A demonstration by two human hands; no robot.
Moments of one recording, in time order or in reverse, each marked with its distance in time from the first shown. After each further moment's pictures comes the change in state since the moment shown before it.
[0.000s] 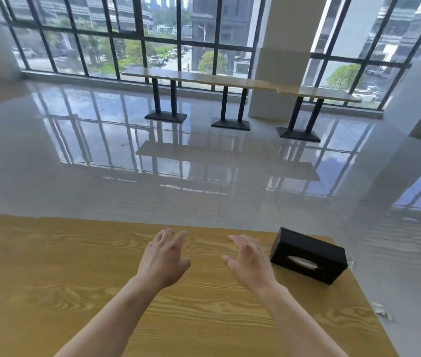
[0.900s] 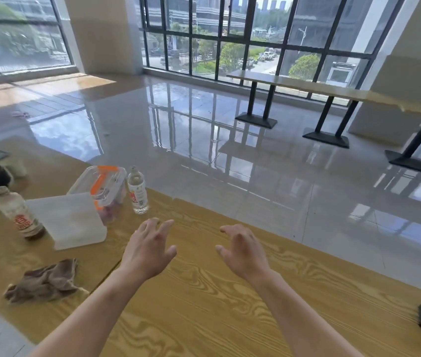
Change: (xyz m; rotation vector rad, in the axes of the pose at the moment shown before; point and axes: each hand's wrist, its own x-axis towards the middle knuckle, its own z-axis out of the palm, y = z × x) left_hand -0.135 -0.329 -0.127 0.059 0.194 -0.397; right_hand 0.036 -0.331 0.154 0.033 -0.171 -0.391
